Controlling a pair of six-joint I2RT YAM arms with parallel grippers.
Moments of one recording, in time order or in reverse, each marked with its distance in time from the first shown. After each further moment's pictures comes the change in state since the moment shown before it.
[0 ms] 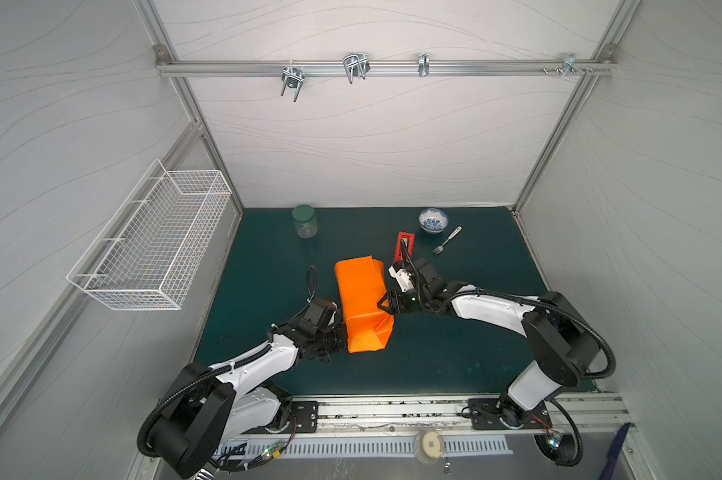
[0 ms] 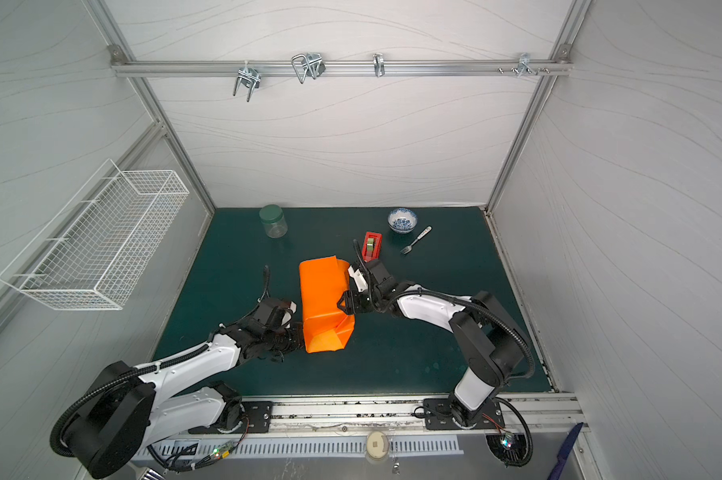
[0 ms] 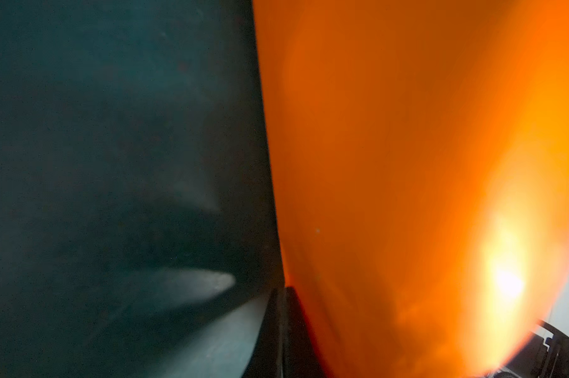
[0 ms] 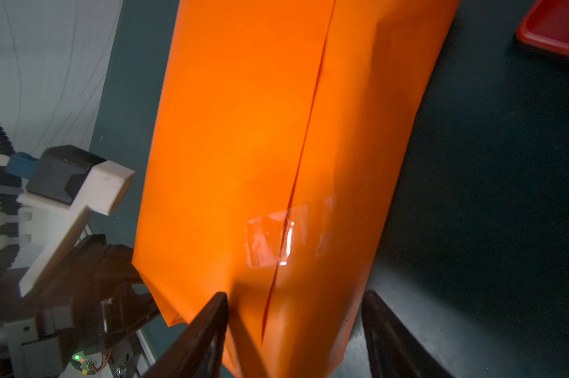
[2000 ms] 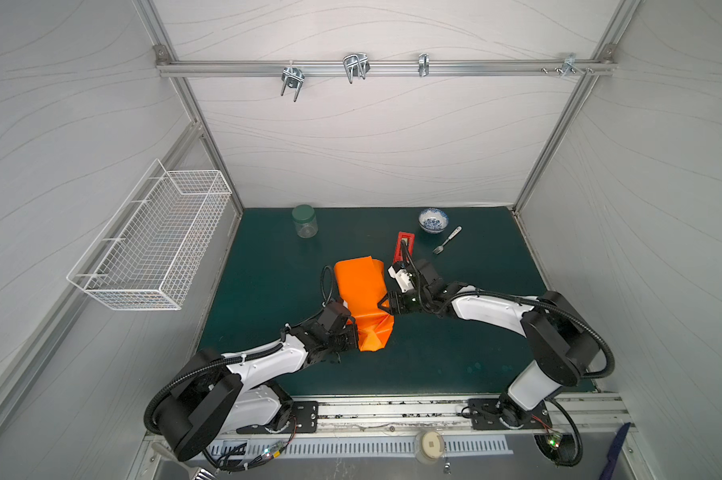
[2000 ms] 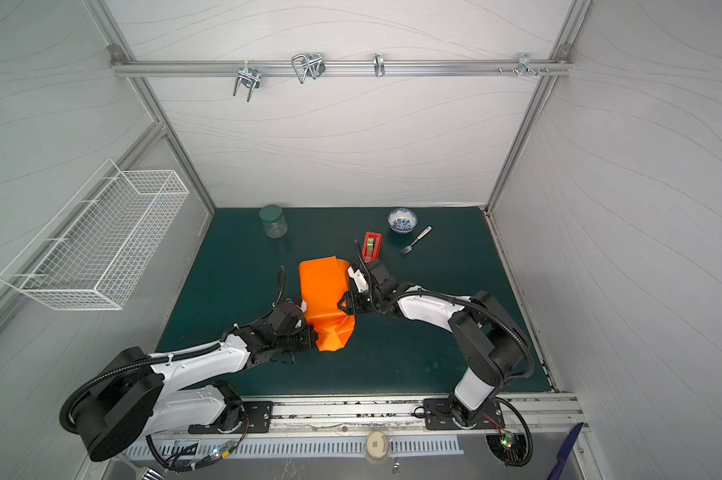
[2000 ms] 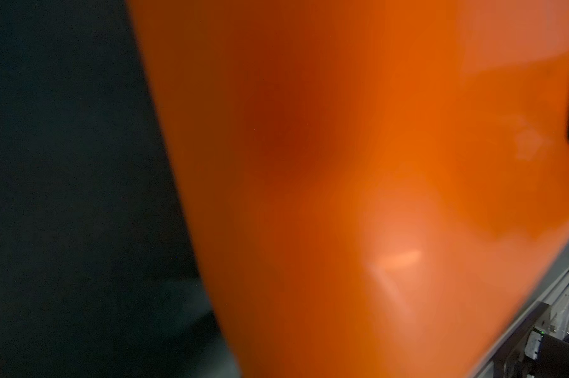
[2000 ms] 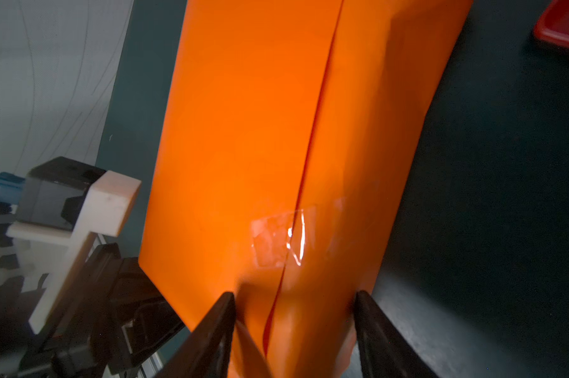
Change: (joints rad) left arm -0.157 0.074 0.008 0.132 -0.195 -0.010; right arm -0.001 0.003 -0.013 0.034 -0.020 0.000
